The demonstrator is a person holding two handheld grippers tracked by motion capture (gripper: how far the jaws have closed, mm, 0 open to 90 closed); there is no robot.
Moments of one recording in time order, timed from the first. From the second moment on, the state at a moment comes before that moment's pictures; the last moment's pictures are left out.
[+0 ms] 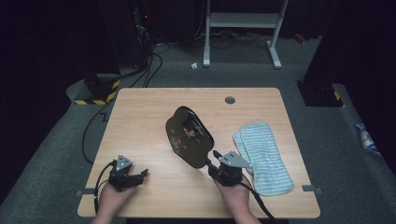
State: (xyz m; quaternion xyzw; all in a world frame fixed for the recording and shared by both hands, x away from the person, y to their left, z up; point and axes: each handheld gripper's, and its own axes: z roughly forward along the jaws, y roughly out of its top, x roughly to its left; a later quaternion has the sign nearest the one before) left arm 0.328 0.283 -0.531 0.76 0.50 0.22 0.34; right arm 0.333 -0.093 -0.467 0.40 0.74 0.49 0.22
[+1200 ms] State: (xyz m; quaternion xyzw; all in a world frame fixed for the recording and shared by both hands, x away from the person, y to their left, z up) left arm 0.328 0.283 -0.531 0.76 0.50 0.22 0.34; right arm 0.351 -0.093 -0.472 0.41 0.74 0.48 0.23
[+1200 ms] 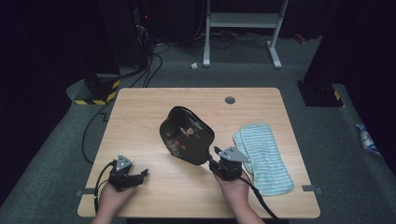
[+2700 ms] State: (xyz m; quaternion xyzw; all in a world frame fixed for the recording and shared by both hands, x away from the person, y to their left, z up) left arm 0.327 0.282 -0.531 0.76 0.50 0.22 0.34; right arm 0.396 -0.079 -0.467 0.42 0.74 0.46 0.24
